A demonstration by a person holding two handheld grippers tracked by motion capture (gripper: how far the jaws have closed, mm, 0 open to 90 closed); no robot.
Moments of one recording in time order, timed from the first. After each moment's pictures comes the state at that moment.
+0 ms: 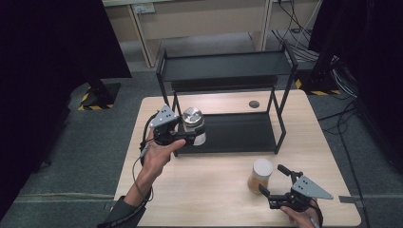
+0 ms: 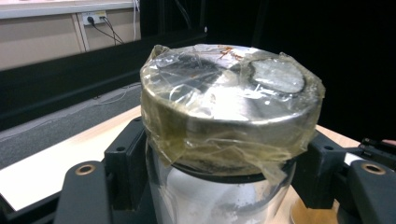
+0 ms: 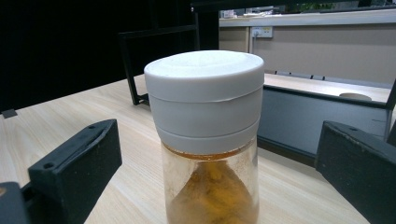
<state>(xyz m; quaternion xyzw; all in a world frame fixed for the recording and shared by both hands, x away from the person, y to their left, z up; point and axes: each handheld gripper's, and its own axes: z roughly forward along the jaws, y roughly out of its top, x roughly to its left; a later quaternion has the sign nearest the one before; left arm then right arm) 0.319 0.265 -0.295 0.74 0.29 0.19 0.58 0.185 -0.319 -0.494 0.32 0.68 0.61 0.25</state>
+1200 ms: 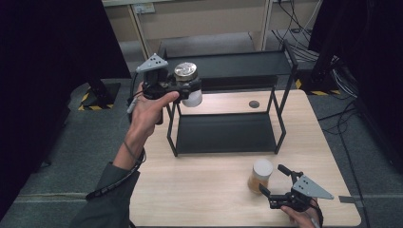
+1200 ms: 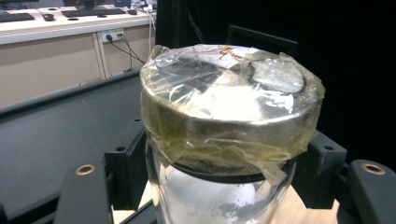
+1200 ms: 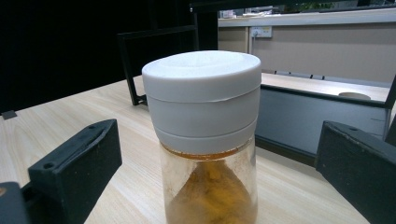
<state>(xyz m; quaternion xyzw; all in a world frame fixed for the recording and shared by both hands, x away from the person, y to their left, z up) 0.353 0.260 -0.180 0.73 0.31 0.20 0.57 0.185 -0.320 -0.494 0.33 0.67 0.61 0.25</state>
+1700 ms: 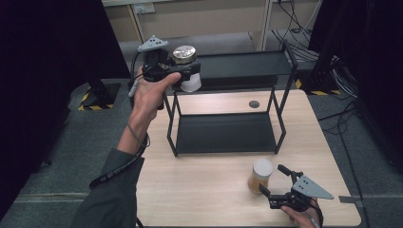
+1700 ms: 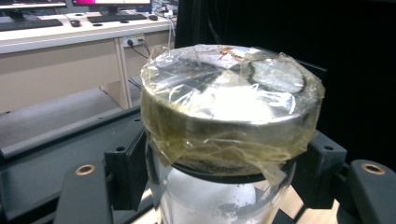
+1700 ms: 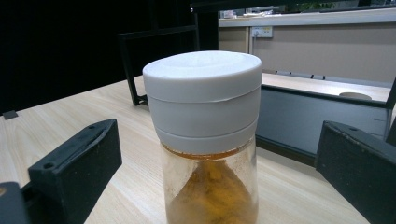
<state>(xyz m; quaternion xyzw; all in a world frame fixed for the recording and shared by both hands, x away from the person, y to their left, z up) 0.367 0.245 -0.154 0.72 0.34 0.23 0.57 0.185 -0.320 -0.494 0.33 0.68 0.61 0.25</state>
